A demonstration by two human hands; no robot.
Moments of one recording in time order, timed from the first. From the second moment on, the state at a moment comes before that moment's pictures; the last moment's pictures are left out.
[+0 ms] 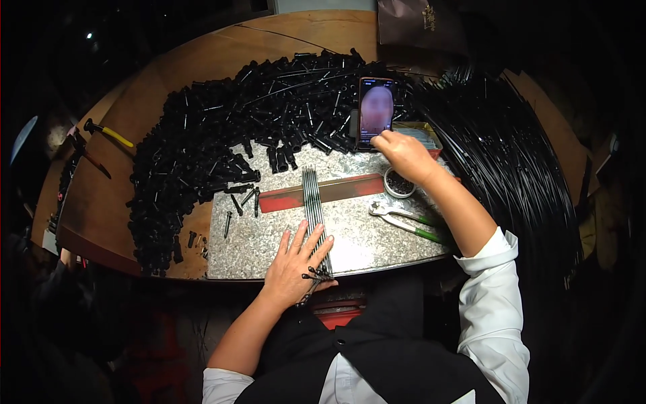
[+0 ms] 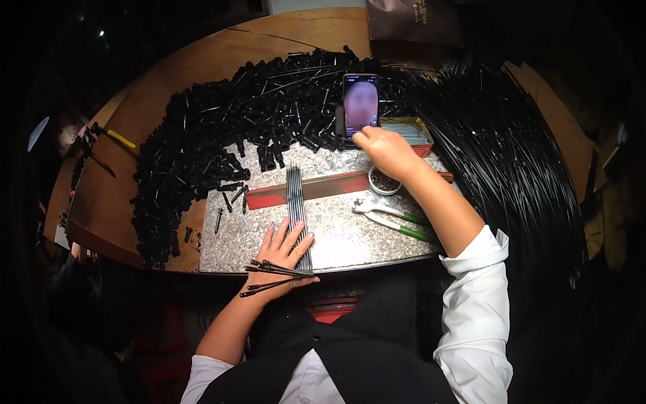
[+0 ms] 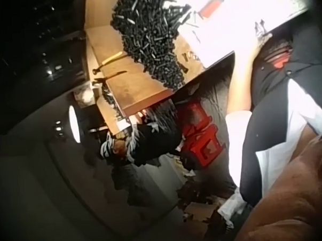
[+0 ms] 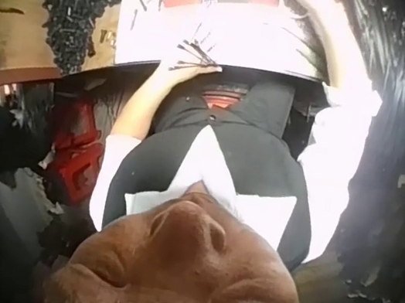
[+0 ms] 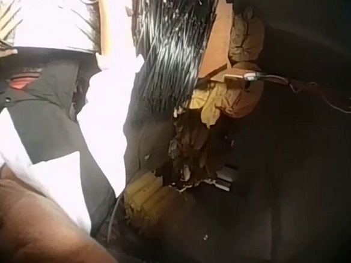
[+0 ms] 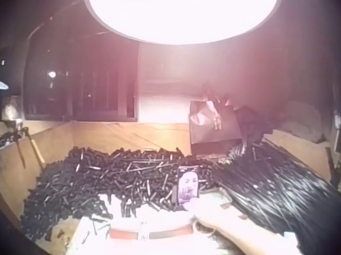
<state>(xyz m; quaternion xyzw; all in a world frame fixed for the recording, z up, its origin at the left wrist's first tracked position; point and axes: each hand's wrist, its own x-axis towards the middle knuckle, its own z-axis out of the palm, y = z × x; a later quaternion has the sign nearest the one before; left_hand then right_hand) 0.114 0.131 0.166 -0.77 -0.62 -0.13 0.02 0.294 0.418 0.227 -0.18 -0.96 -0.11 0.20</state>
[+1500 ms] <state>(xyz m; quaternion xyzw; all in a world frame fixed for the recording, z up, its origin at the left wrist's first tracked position) 0.112 0.133 0.164 -0.79 -0.59 -0.17 0.06 0.234 0.394 0.192 -0.09 -0.98 0.01 0.18</state>
